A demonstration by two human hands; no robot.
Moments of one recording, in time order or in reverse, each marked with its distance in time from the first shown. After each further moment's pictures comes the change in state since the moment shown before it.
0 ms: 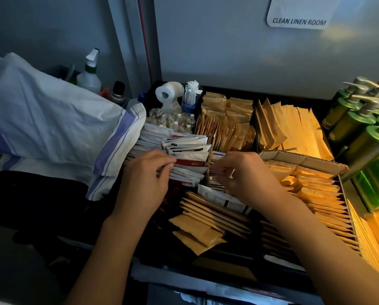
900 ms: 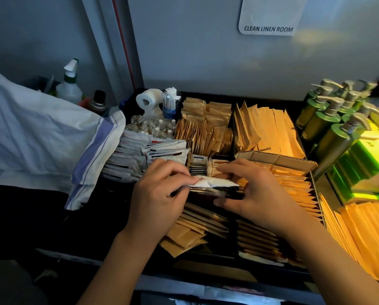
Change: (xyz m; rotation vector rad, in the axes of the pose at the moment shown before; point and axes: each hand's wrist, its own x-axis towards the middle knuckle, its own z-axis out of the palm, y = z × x) left_hand -0.015 0.060 0.032 -0.095 0.080 0.317; right_hand -0.061 0.029 -0.036 0.096 -0.008 0.122
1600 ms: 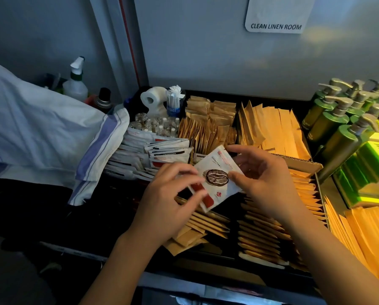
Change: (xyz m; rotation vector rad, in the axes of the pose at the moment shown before) left_hand -0.010 -0.002 0.009 -0.109 -0.171 -0.130; right_hand 0.010 0.002 -0.002 0.541 0.193 0.050
